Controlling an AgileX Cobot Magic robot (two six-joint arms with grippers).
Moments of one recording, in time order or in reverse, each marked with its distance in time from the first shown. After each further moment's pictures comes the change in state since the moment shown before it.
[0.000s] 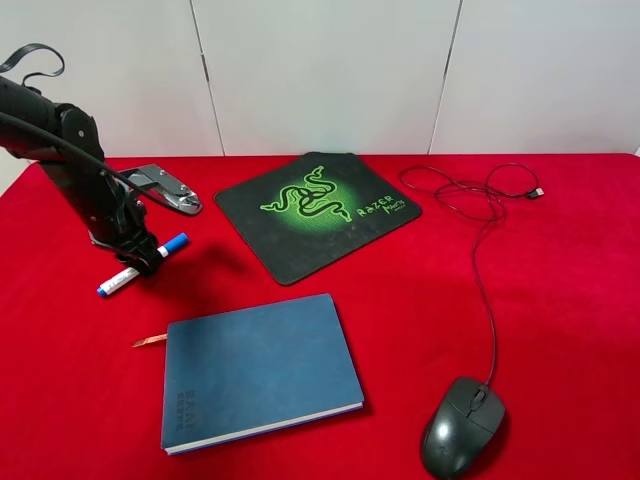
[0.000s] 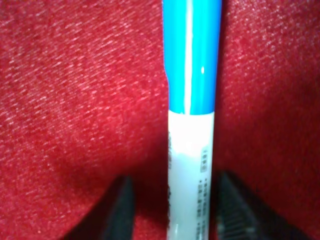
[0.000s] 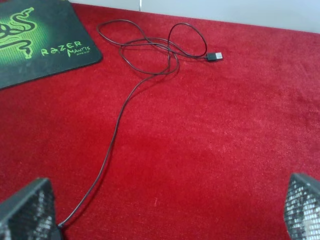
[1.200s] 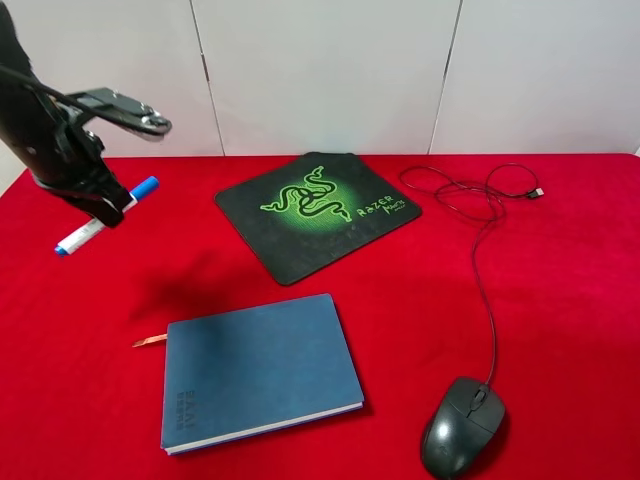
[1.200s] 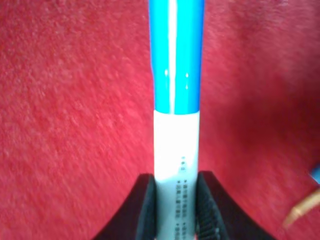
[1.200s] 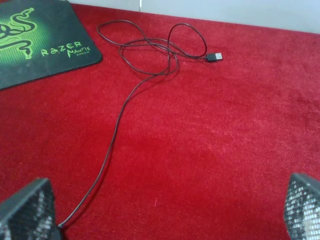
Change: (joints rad) left arm -0.015 -0.337 -0.027 -0.041 0.305 -0.097; right arm 0.000 0.000 0.000 0.000 -0.001 0.000
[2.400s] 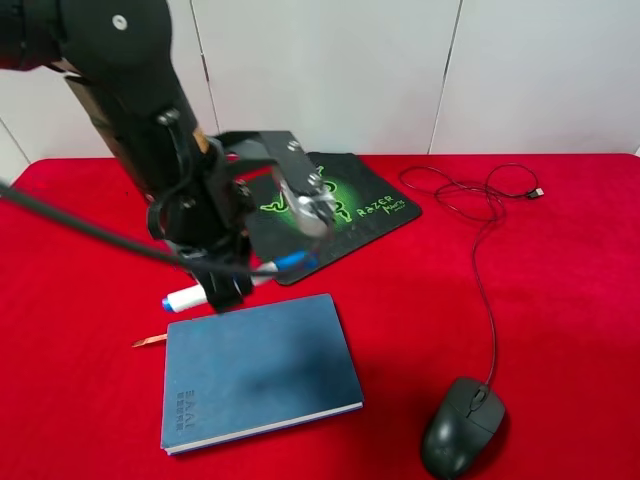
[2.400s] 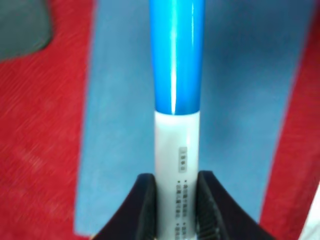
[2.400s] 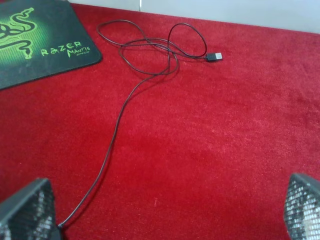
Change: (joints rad) left arm -0.622 -0.052 0.001 -0.087 0.091 0.060; right arm 0.000 0.000 0.000 0.000 0.001 0.000
